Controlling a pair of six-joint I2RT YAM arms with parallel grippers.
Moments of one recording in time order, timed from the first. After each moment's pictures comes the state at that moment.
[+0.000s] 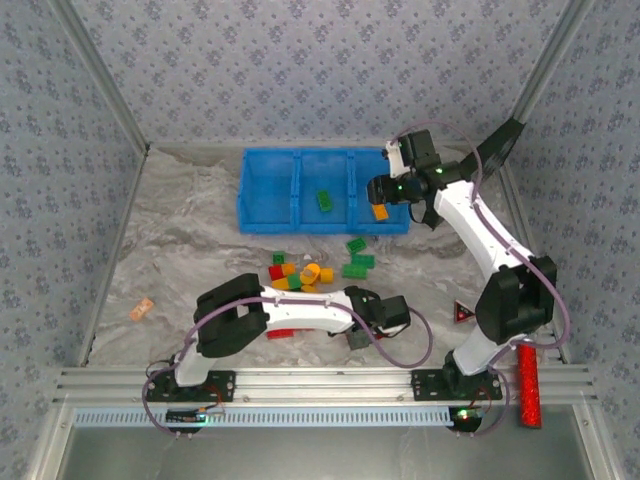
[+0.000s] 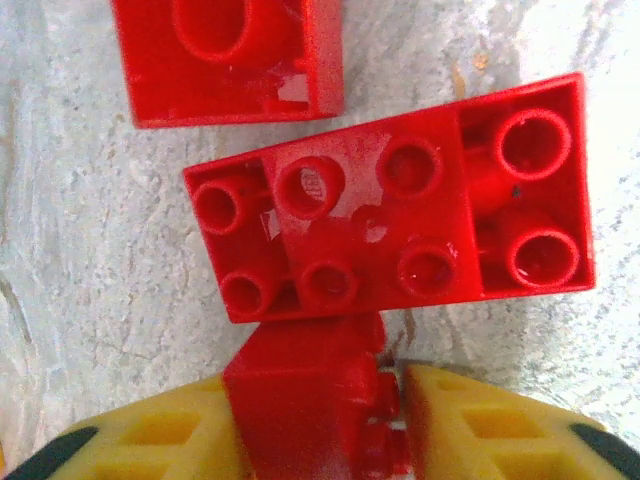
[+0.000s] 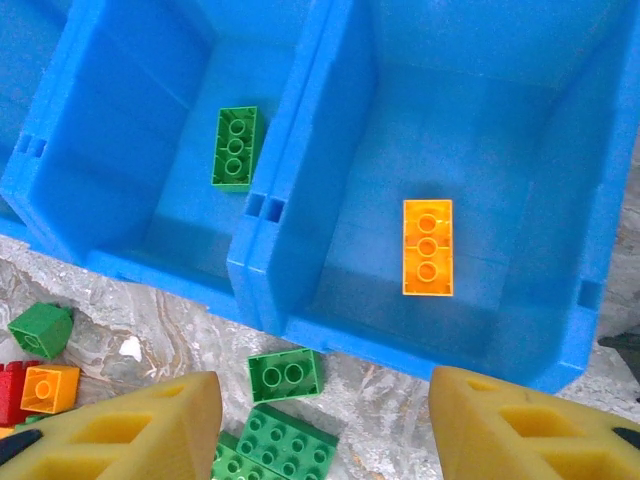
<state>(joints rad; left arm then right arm) -1.37 2.04 1.45 -0.79 -0.26 0.05 0.31 1.62 1.51 -0.78 -0.13 0.12</state>
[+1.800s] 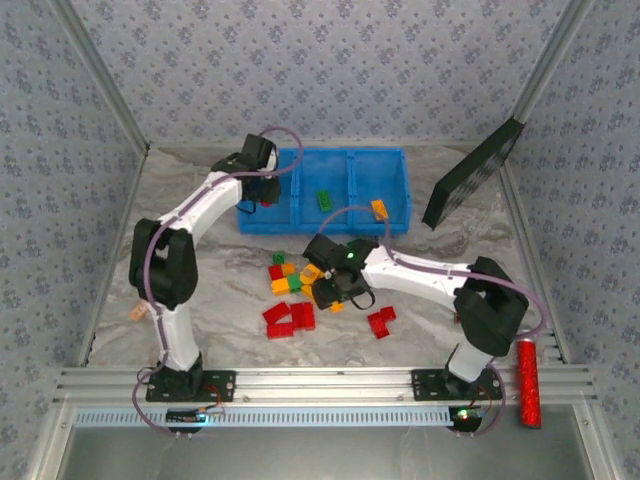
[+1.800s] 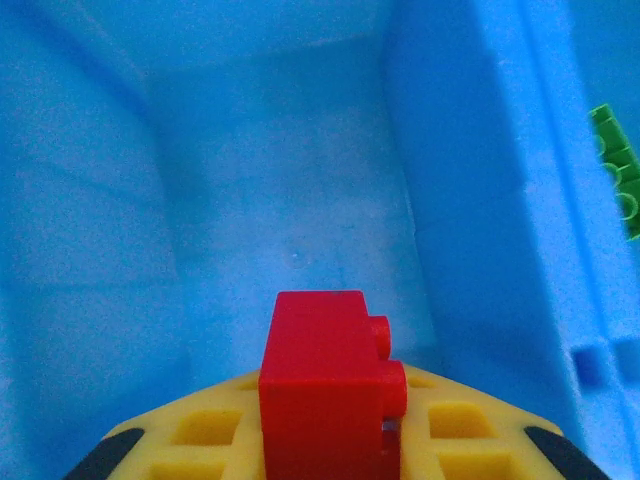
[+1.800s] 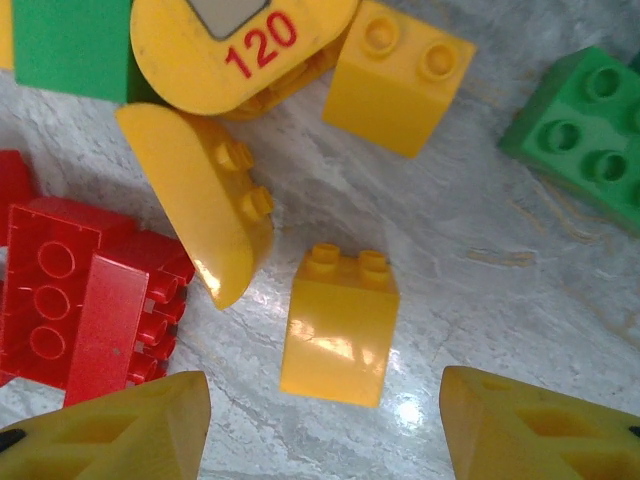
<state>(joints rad) -0.39 1.95 1.63 -0.69 -0.07 -0.17 0.98 1.67 1.17 -0.83 0.06 0.50</state>
